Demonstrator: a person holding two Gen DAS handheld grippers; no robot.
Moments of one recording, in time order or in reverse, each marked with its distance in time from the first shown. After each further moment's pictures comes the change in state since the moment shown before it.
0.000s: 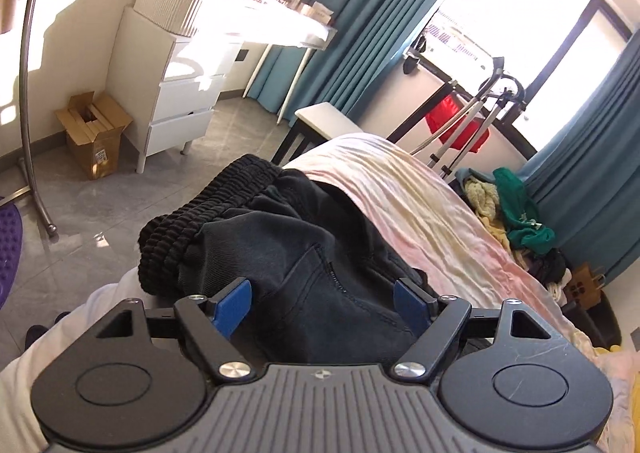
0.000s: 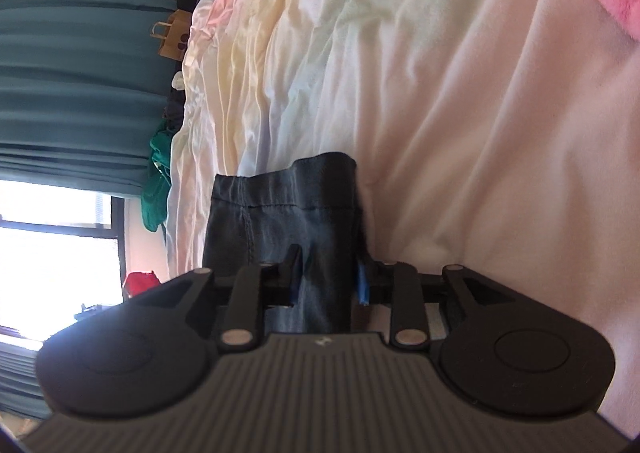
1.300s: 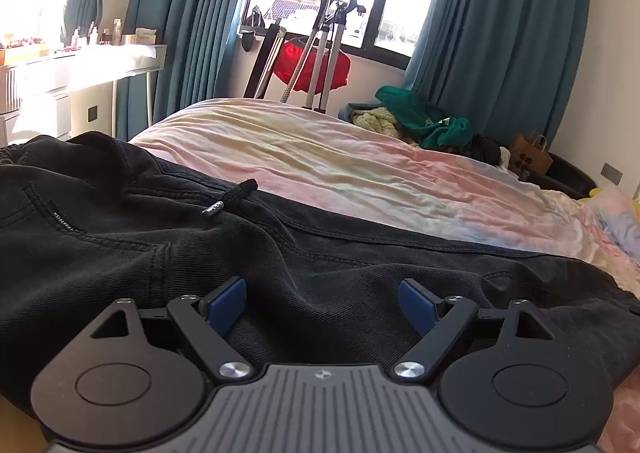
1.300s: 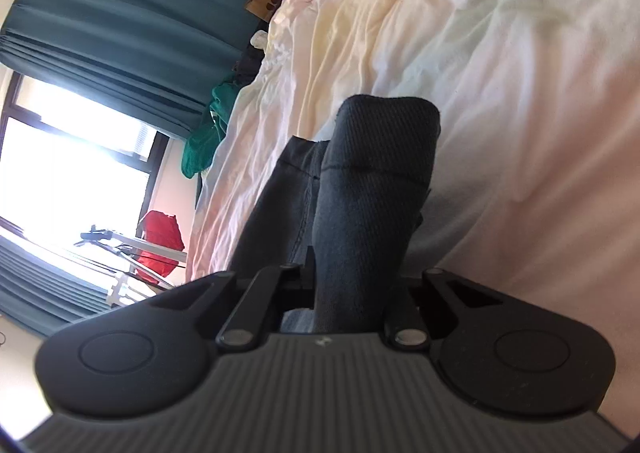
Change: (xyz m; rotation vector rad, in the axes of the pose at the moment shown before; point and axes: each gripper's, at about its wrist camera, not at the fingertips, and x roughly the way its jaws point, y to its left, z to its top) left arm 0.146 -0.129 -0.151 0.495 -0.008 -0.174; right arm 0.027 0.036 -0.012 -0.284 -0.011 0.159
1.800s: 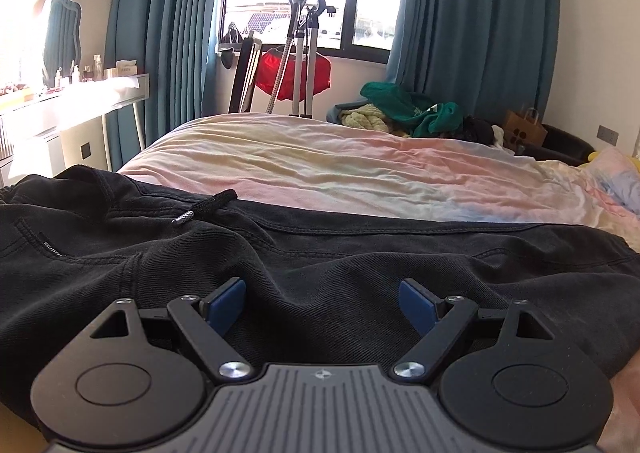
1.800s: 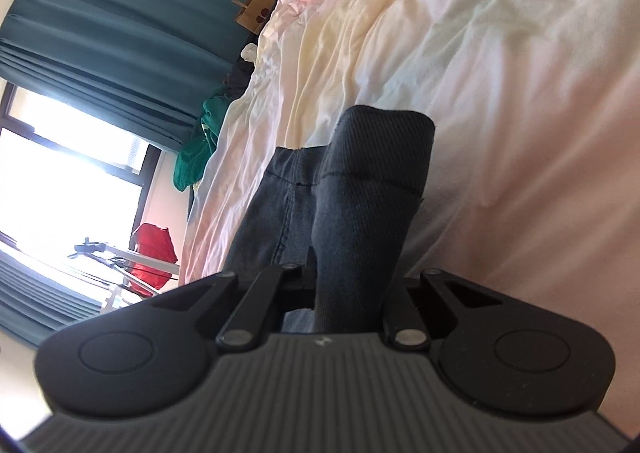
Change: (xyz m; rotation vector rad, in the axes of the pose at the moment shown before) left arm 0.006 -0.024 -0.010 0.158 0.026 0.041; right arm 0.000 -0.015 0.001 0.039 -0.013 -0.046
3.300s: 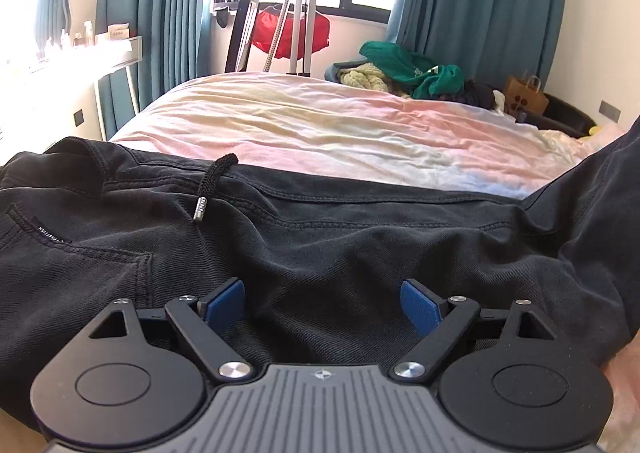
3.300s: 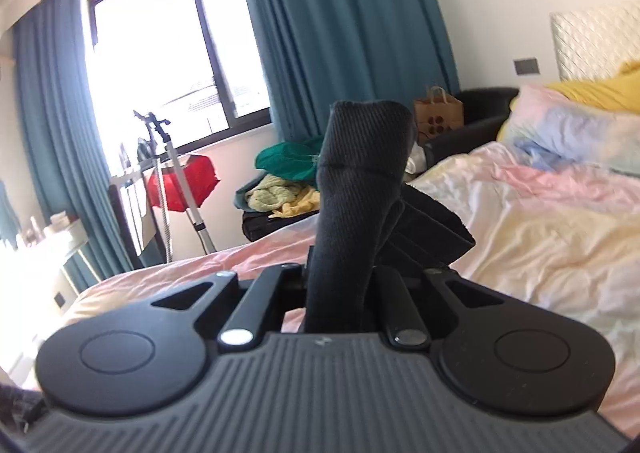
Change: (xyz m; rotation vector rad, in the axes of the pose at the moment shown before) left arm 0.003 0.022 0.011 -0.059 0.079 -0.045; right arm -0.071 0.263 -0.110 -1.000 -0.227 0.118
